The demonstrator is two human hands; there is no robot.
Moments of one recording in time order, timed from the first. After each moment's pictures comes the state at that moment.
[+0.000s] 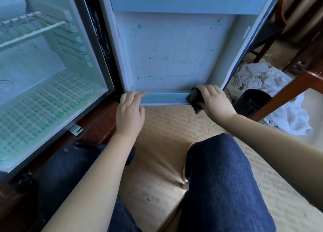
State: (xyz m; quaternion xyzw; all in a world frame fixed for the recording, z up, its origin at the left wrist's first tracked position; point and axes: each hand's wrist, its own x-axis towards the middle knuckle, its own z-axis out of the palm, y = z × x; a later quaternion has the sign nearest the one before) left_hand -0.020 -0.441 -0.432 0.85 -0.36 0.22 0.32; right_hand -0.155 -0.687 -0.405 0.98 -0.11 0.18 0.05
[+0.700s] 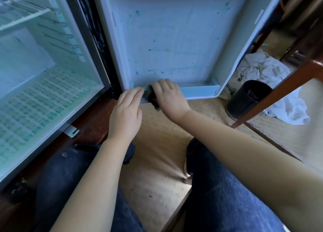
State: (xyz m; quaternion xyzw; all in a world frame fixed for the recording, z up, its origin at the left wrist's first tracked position) left_hand -0.013 -0.423 -0.436 0.83 -0.43 0.20 0.29; right_hand -0.064 -0.585 -0.426 0.96 -0.04 0.28 0.04
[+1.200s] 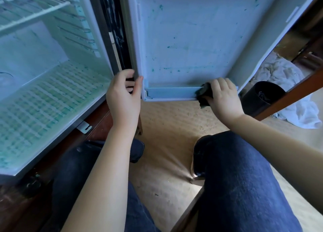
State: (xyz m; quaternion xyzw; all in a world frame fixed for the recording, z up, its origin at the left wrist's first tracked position) left_hand 0.009 -0.419 -0.396 0.79 -0.22 0.19 0.54; right_hand -0.122 -0.662 -0.430 0.94 -0.13 0.31 0.05
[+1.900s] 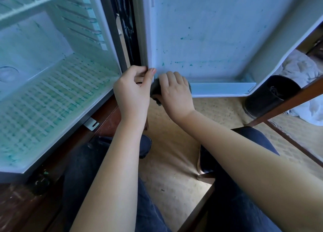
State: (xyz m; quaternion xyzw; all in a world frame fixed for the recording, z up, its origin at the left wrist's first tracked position) left_hand 0.018 -0.422 -0.392 0.78 -0.19 0.15 0.57; right_hand -0.024 -0.532 -0.437 0.94 -0.09 0.34 0.04
